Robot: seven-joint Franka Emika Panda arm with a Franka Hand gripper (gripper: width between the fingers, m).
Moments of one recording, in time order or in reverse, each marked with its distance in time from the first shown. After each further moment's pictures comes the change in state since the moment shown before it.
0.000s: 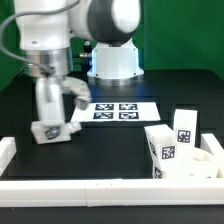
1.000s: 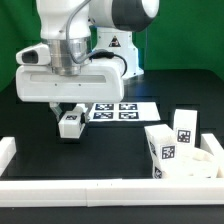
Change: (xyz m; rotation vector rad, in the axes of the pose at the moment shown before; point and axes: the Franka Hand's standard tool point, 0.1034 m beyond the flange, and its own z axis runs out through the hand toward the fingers) arm -0.023 -0.002 -0.009 -0.004 -0.002 -1.184
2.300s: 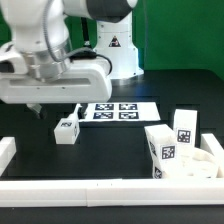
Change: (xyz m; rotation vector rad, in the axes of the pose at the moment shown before) arm 0.036 0.019 -0.021 0.053 -0.436 0.069
